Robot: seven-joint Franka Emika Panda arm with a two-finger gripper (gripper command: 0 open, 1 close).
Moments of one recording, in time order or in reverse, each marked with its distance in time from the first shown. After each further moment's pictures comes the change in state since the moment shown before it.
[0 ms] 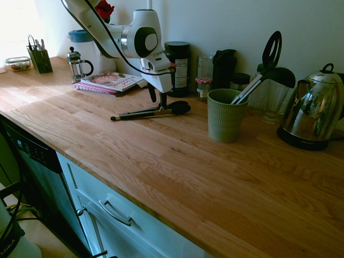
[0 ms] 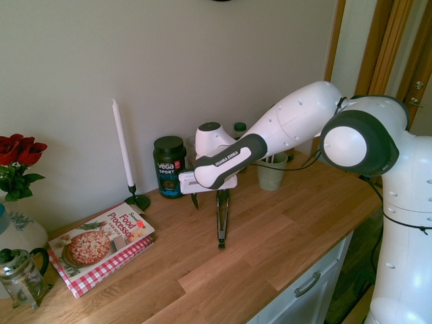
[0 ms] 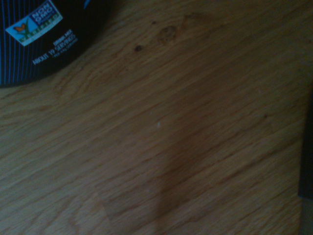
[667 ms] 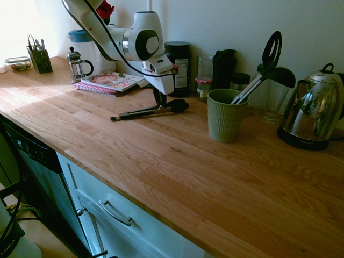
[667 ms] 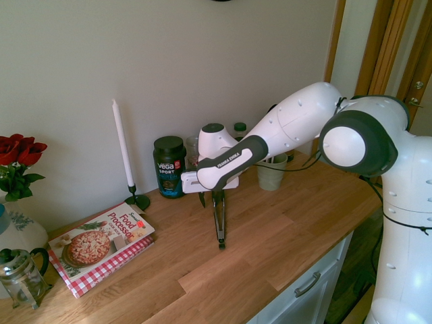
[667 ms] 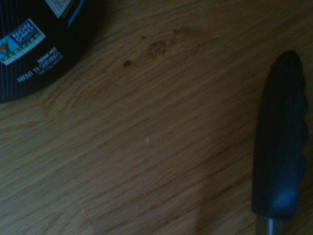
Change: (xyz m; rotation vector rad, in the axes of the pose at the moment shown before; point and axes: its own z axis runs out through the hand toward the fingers) arm 0.006 0.005 0.006 0.028 0.006 0.009
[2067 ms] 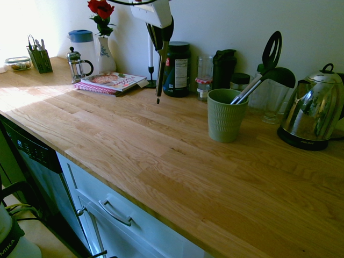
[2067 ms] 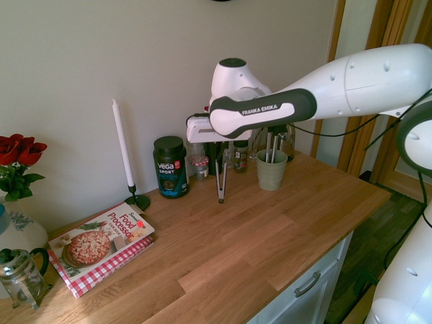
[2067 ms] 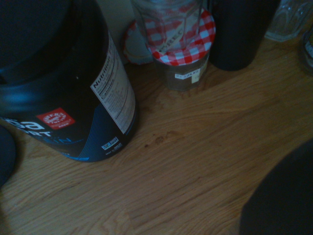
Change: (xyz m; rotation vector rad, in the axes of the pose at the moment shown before) arm 0.026 0.032 -0.240 0.172 0.074 -0.042
